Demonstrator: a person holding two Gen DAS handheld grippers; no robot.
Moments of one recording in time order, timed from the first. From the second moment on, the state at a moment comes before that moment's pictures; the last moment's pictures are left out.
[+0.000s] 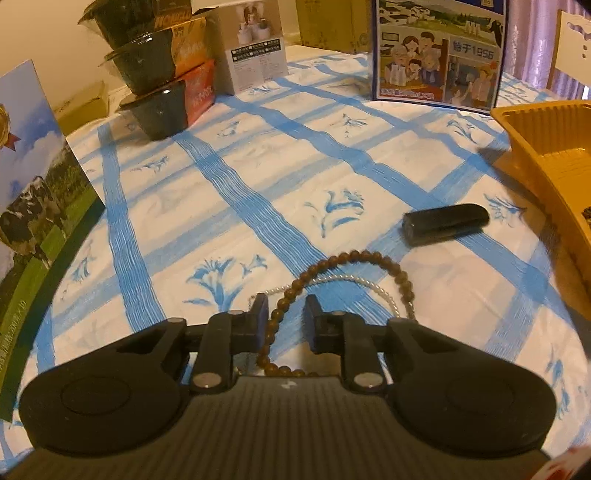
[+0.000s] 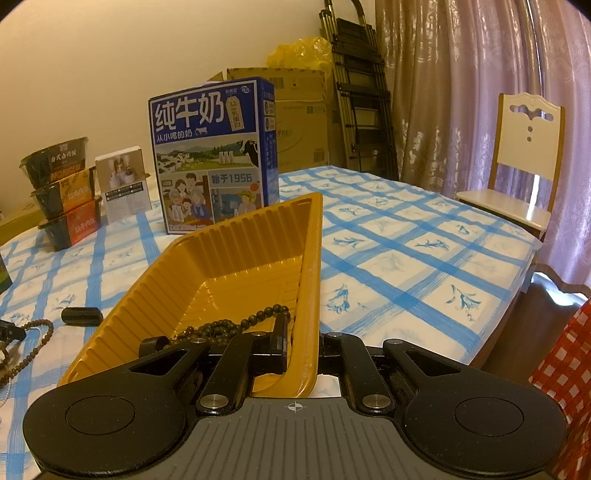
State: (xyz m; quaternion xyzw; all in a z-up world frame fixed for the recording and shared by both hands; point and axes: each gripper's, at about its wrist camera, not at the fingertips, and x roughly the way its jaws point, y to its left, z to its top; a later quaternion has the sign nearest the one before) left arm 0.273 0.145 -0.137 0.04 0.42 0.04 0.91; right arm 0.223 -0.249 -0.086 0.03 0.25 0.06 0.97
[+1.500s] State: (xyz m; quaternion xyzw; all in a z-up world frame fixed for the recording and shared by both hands) left arm 0.184 0.093 0.100 -0.01 0.21 -0.08 0.97; right arm 0.224 -0.248 -0.085 0.03 0.25 0.06 0.96
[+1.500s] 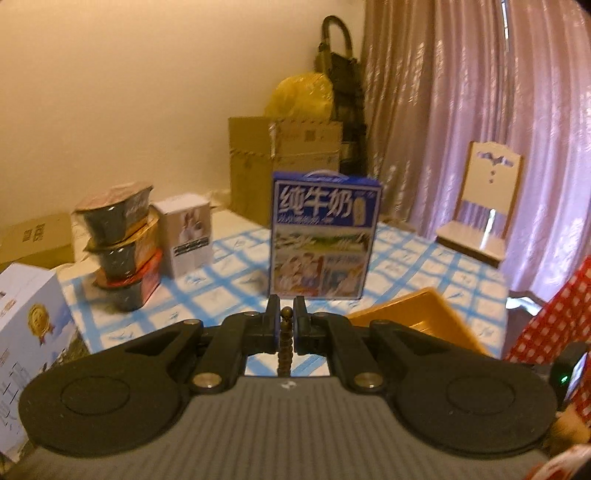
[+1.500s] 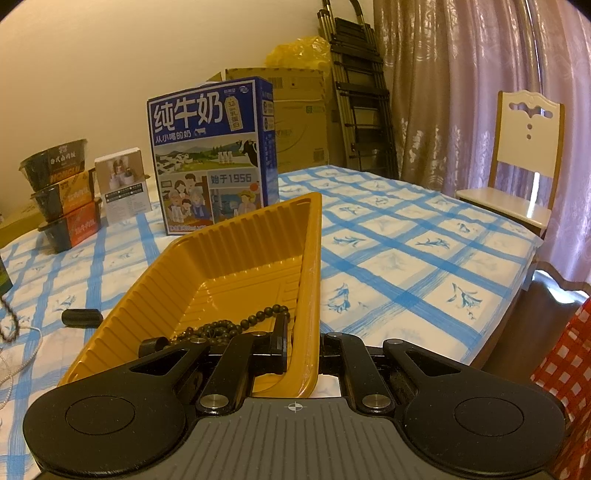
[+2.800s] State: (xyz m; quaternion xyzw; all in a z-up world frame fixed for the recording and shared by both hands) left arm 0.297 -0.077 0.008 -0.07 0.32 -0.23 0.92; right arm 0.227 -0.241 -0.077 0.02 0.24 0.07 0.97
